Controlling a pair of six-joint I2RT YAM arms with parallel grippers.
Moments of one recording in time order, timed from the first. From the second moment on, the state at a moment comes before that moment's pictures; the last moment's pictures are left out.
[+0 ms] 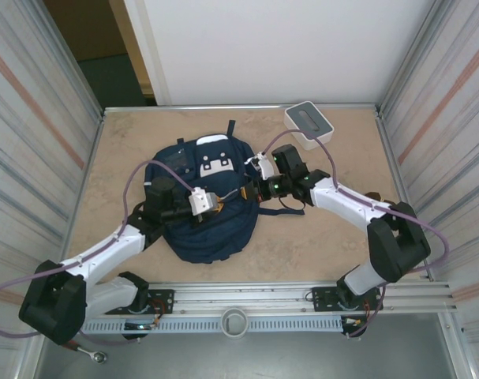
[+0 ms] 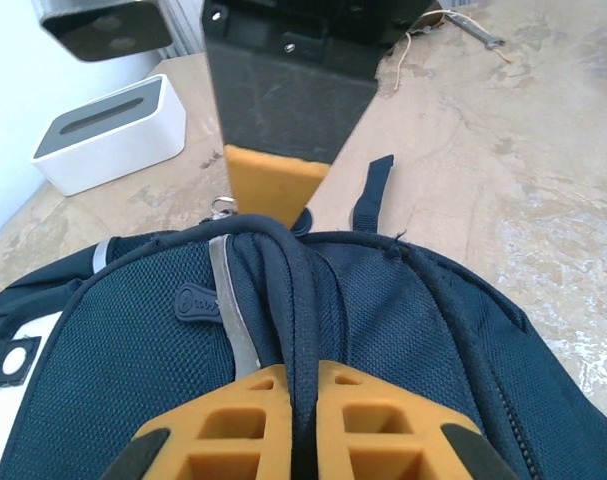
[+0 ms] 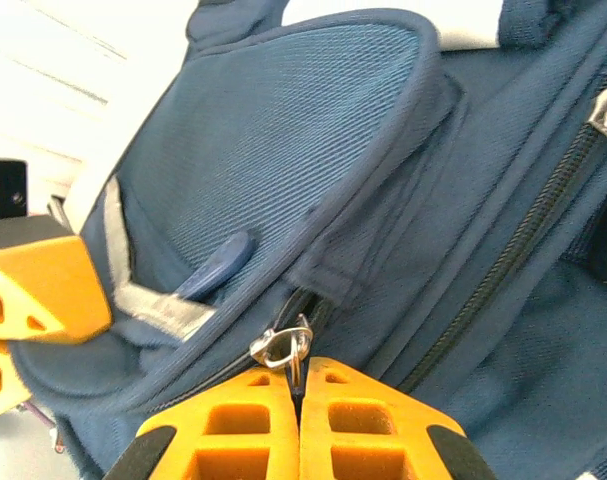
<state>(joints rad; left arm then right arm) -0.49 1.10 0.51 0.15 0.64 0.61 0.57 1.54 1.01 -0.27 -0.56 0.36</state>
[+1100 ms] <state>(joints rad) -0.48 1.19 0.56 0.12 0.68 0.61 0.41 1.50 0.99 -0.35 -0.50 0.40</state>
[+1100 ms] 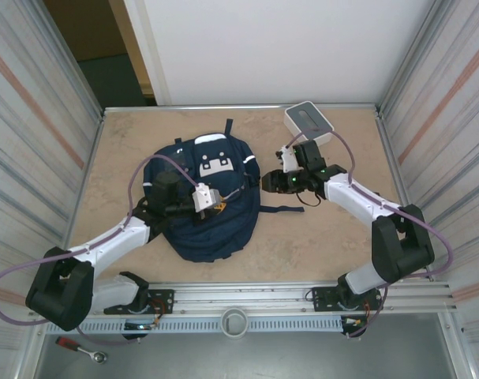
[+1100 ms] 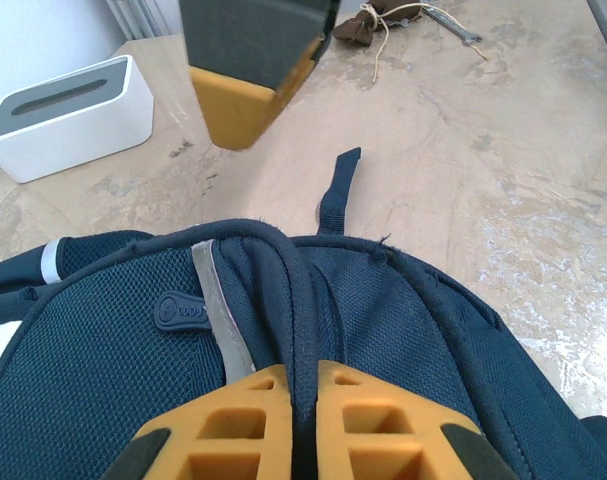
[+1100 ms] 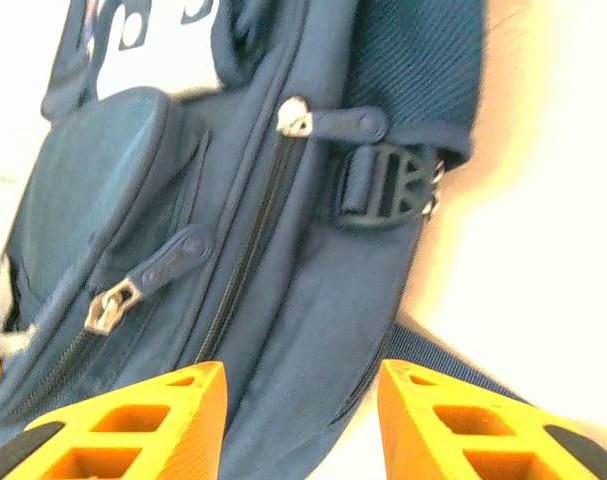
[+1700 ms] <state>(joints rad) -0.48 1.19 0.56 0.12 0.68 0.60 0.37 2.05 1.36 -0.22 -0.52 0.61</state>
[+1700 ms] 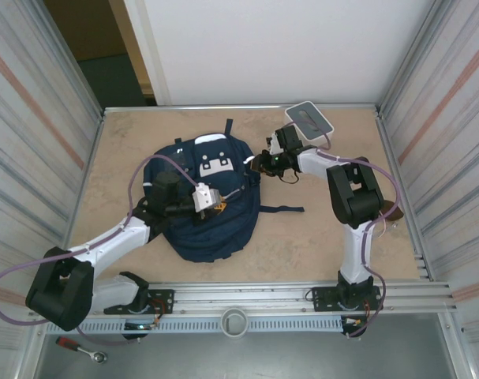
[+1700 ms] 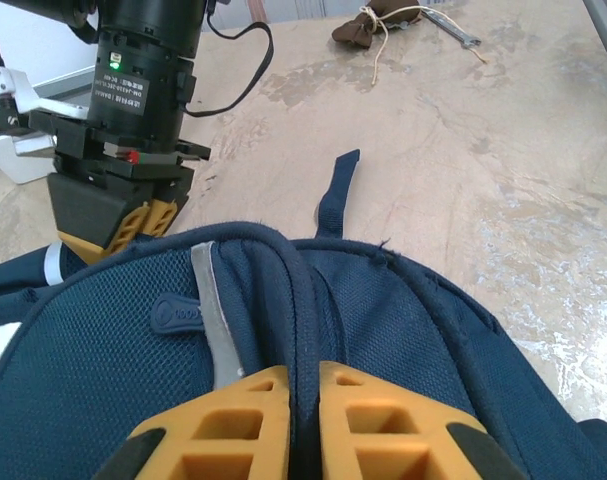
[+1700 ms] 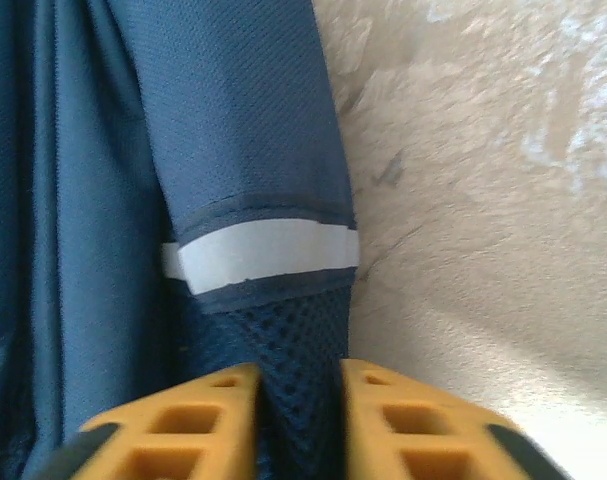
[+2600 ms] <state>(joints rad) -0.46 1.01 0.51 0.26 0.43 0.35 0.36 1.30 1.00 -0.40 0.00 0.42</state>
